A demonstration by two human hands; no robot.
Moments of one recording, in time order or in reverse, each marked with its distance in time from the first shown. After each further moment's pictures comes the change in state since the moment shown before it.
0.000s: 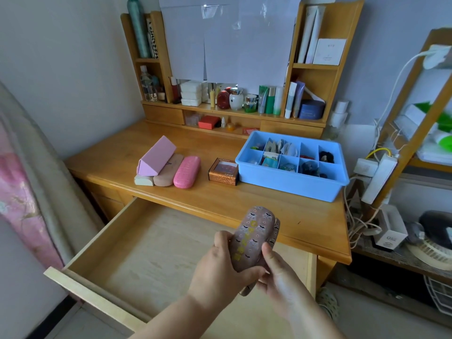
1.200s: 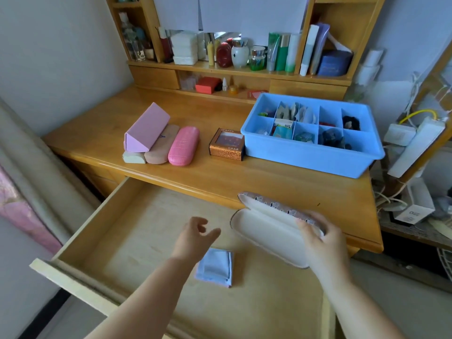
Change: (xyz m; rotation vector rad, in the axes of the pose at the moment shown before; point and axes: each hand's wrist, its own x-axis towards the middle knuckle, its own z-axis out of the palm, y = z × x) left_hand 0.082 -0.121 0.018 -0.061 -0.024 -0.478; right_hand 0.035 -0.028 -0.033 -0.646 0.450 -0.565
